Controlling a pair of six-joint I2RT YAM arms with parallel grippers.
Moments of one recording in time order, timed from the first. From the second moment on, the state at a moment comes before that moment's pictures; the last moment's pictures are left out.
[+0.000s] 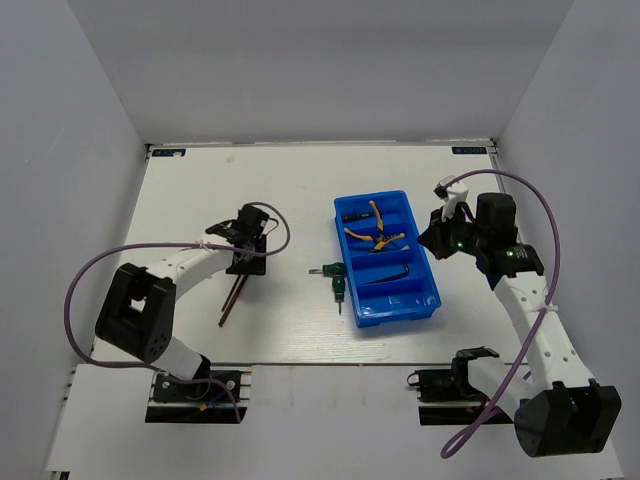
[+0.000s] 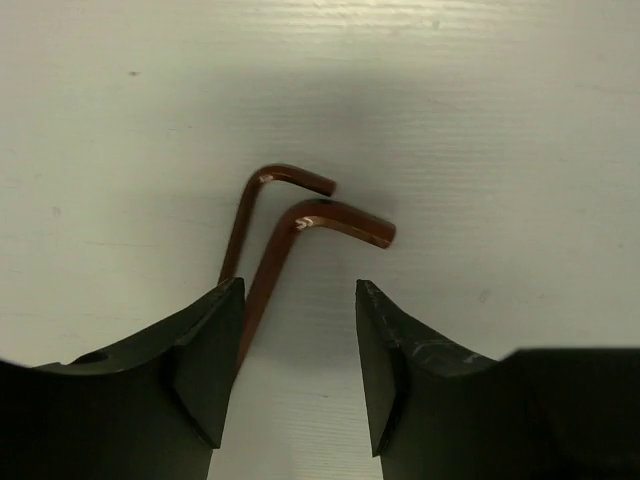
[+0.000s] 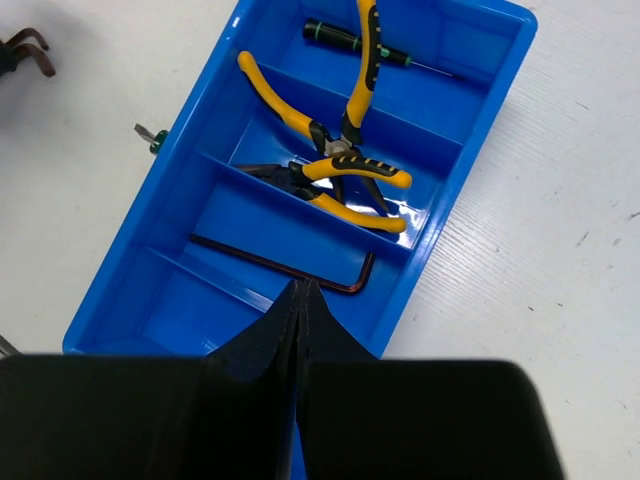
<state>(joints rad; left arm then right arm) -0.48 1.51 0.91 -0.57 -0.26 -0.36 0.12 0.98 0.89 -0.53 -0.51 -0.19</state>
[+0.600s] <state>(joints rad) -0.39 1.58 0.91 -0.56 -0.13 -0.30 0.12 0.98 0.88 -0.53 -0.54 -0.20</state>
